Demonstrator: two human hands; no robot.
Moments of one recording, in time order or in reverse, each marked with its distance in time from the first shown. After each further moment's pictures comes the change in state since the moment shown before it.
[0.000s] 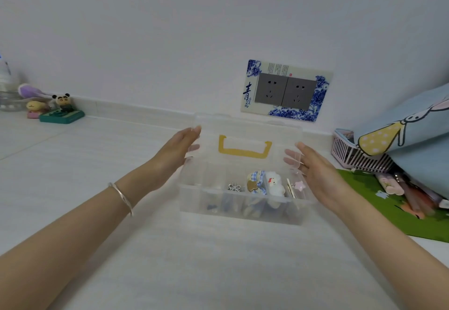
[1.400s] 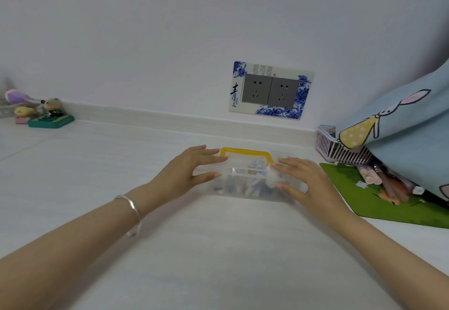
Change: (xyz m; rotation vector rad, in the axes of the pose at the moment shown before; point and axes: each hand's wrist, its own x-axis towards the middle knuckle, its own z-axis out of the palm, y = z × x) left_hand -0.015 -0.026 0.027 0.880 -0.163 0.549; right_hand -0.035 0.033 -0.034 -0.978 -0.038 -0.689
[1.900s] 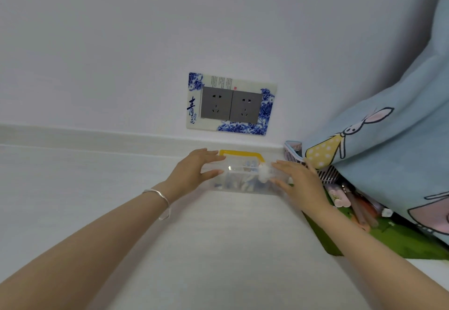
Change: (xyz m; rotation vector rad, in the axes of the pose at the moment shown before) left_hand 0.161 -0.011 0.088 -0.044 0.035 -0.002; right_hand 0.054 0.125 -0.021 -0.341 0.071 0.210
